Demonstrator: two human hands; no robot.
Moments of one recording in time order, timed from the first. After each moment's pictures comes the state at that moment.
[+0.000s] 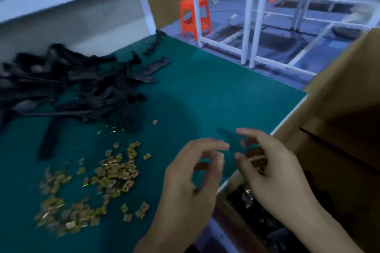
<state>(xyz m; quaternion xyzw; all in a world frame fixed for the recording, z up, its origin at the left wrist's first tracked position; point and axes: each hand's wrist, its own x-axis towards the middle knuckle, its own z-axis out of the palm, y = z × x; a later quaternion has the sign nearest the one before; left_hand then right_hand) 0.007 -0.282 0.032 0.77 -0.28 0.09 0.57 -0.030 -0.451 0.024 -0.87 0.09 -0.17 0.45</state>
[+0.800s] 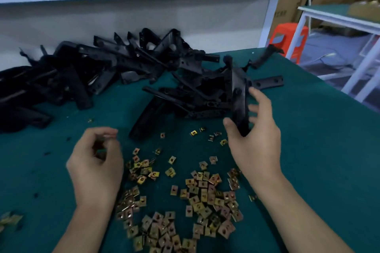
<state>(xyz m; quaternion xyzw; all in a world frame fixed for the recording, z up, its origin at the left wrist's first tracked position) 0.108 0.010 -0.026 0.78 0.18 0.42 0.43 0.190 -0.248 -0.005 -0.83 -0.06 -0.23 0.51</state>
